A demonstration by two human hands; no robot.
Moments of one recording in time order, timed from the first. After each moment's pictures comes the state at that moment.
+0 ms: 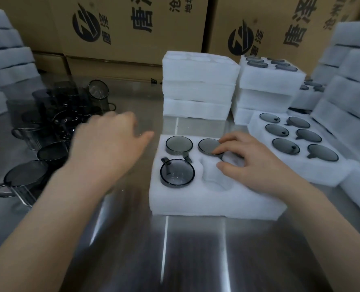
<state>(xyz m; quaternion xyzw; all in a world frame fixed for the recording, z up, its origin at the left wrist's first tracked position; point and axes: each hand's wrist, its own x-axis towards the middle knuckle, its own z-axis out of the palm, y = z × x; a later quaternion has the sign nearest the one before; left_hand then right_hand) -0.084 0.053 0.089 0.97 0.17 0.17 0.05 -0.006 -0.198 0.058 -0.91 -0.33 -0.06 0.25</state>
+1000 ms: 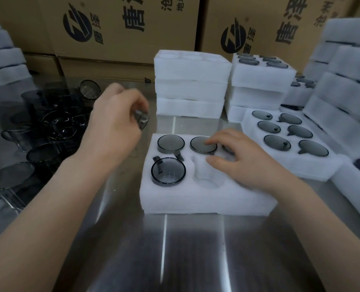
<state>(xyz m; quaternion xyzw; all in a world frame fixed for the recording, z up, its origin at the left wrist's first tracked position) -0.060 0.047 0.088 0.90 0.01 0.37 0.24 -0.003 -0.198 0.055 -0.90 -0.33 -0.06 0.28</state>
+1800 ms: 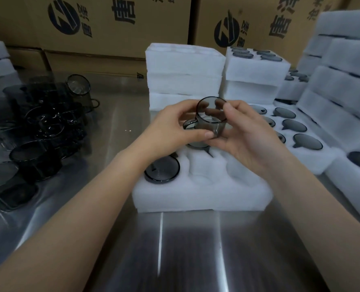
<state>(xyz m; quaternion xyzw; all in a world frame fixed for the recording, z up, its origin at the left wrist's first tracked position) -0.007 -0.012 0.064 0.81 -0.19 0.13 0.54 0.002 -0.193 0.072 -0.53 -0.19 0.13 0.81</state>
